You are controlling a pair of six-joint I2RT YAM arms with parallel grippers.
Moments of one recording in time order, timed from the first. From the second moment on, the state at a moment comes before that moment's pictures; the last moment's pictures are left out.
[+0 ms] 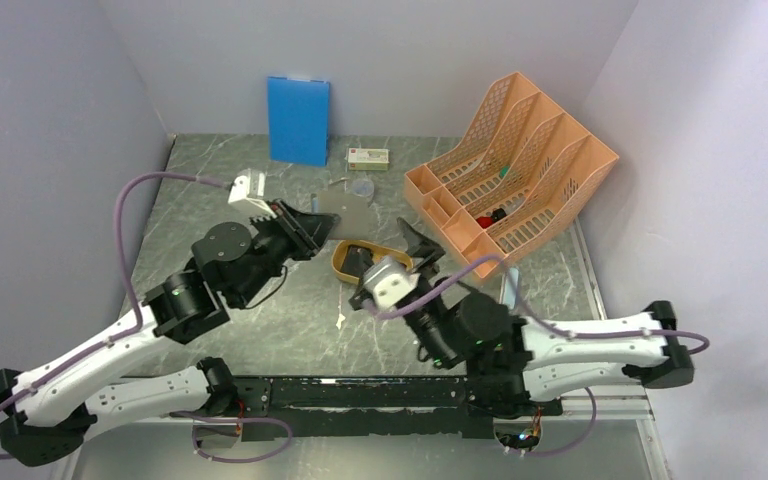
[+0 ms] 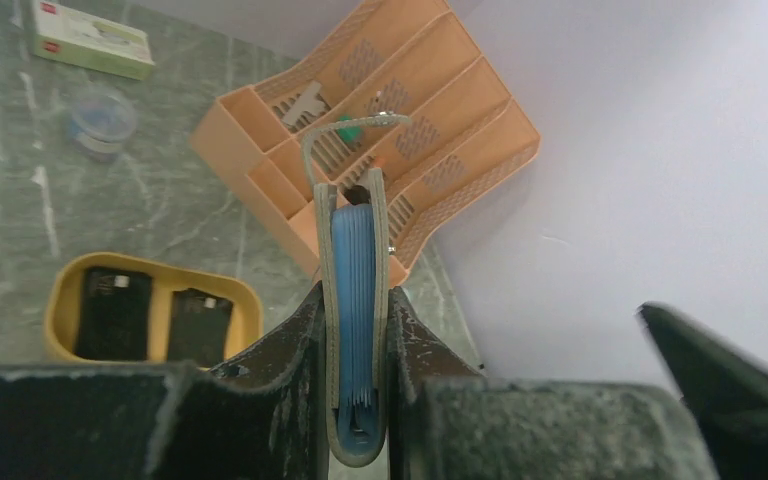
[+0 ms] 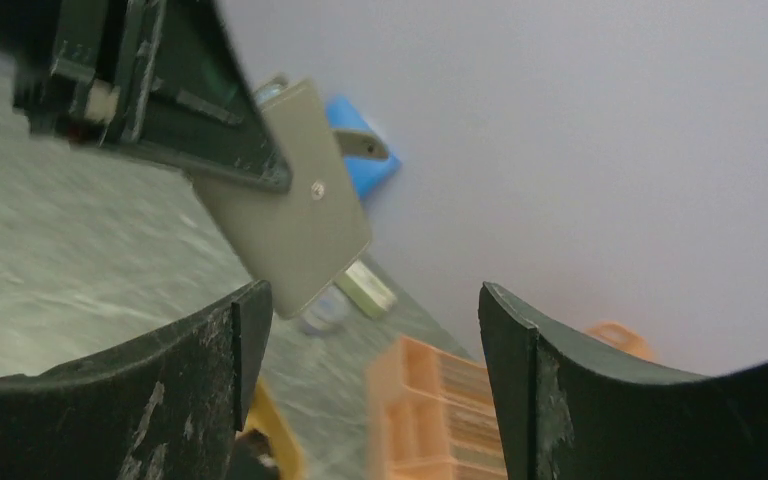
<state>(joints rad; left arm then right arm) -1.00 0.87 1.00 -0.18 -0.43 -0.82 1.58 1.06 0.87 0.55 1.00 -1.03</state>
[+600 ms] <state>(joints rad) -0.99 0.69 1.04 -0.36 -0.02 -0.53 1.15 0.91 1.29 -0.28 0.11 -0.07</state>
